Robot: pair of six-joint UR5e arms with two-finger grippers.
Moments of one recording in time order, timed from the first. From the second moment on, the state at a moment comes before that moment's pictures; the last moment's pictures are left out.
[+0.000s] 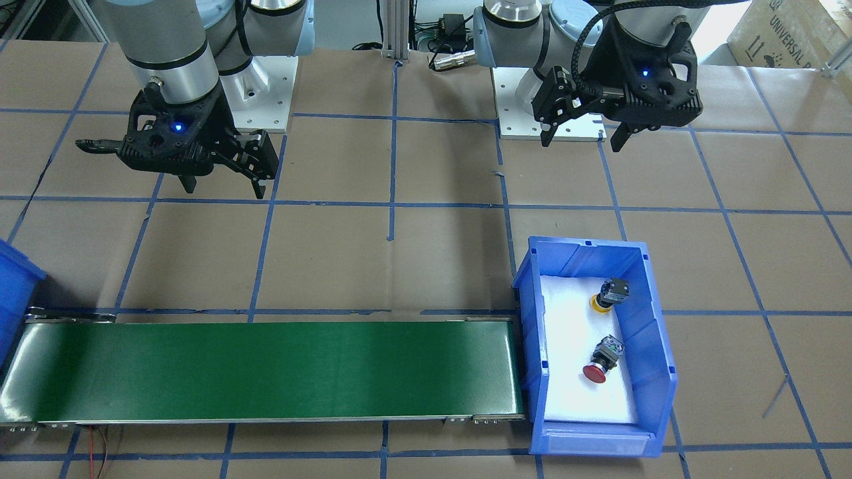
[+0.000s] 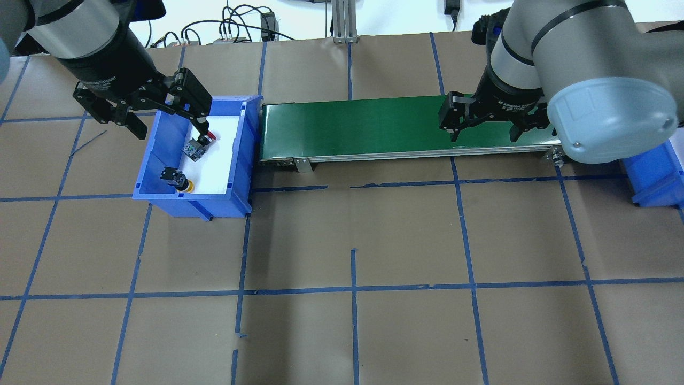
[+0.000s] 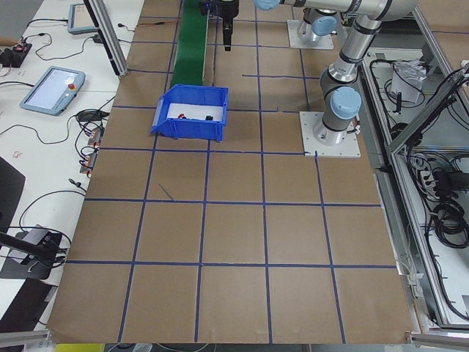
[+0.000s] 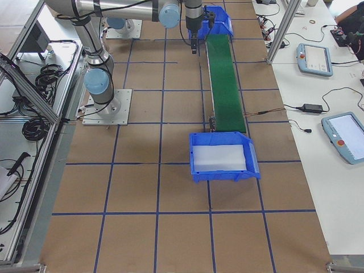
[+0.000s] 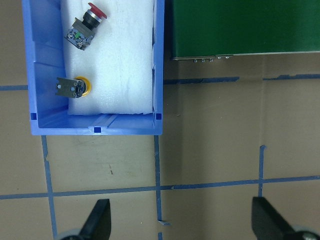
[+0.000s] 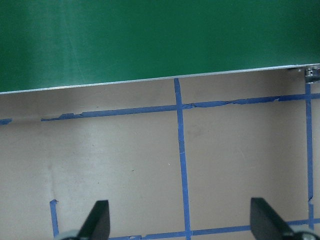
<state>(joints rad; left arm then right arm) -1.55 -1.53 -1.51 -1.69 1.53 0.04 1.64 -1.59 1.72 -1.78 -1.60 0.13</state>
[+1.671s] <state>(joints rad) -1.55 -1.57 -1.51 -1.68 1.56 0.21 1.64 -1.59 1.72 -1.78 -1.60 0.13</state>
